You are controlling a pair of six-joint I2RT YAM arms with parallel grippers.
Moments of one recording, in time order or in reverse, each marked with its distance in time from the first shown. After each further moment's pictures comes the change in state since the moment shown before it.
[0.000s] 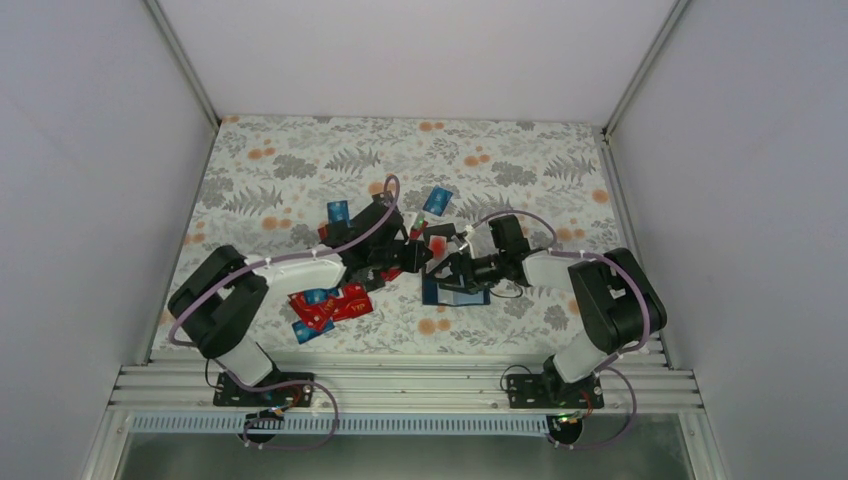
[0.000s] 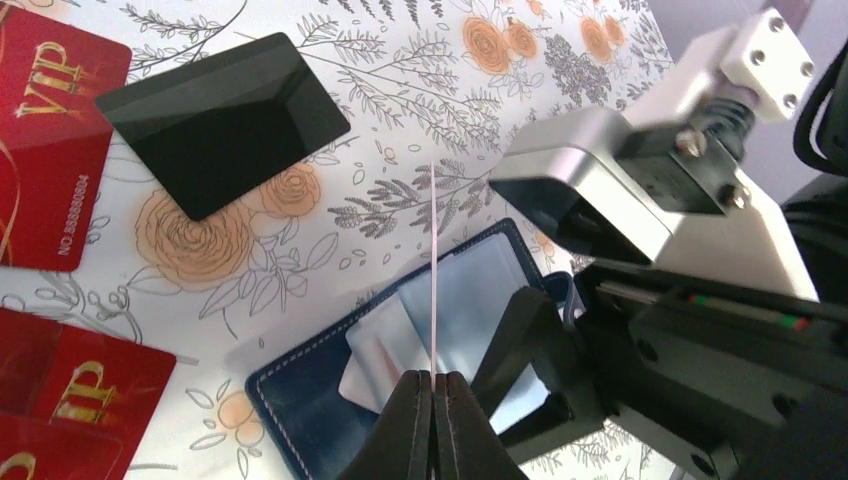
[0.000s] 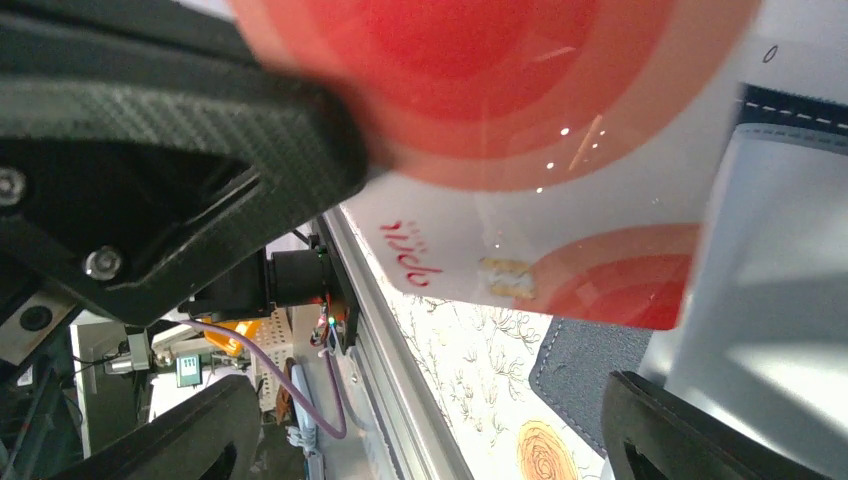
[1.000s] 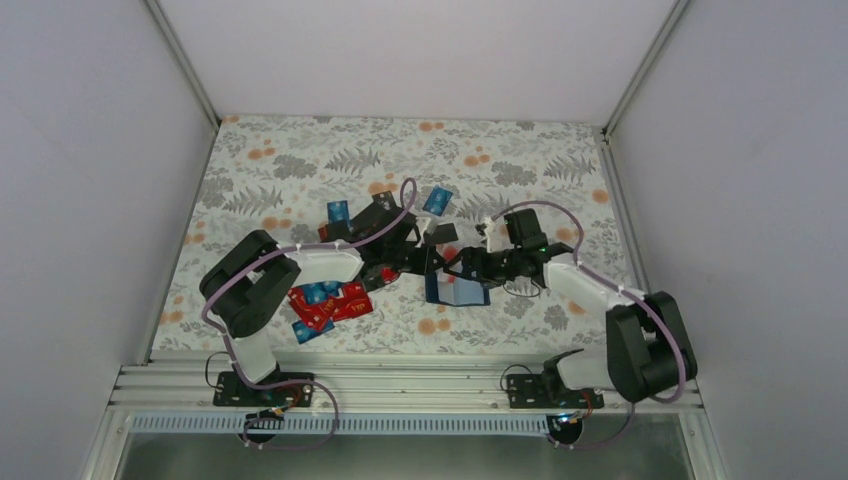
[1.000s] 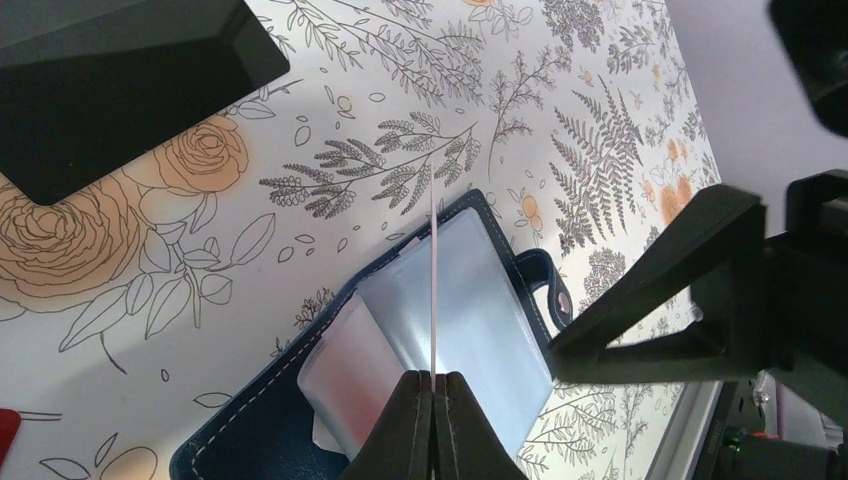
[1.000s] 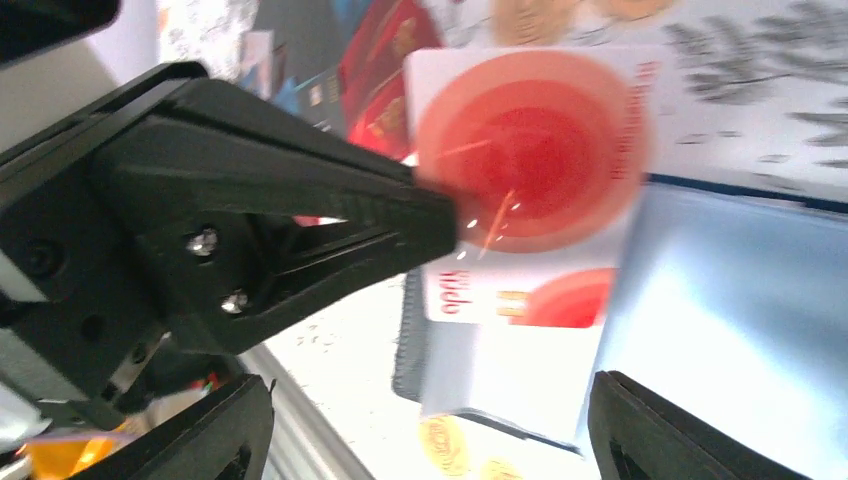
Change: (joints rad) left arm -0.005 0.189 0.086 0.058 0.132 -0.026; right arm -0.041 -0.243 0.050 -0.336 0.306 -0.071
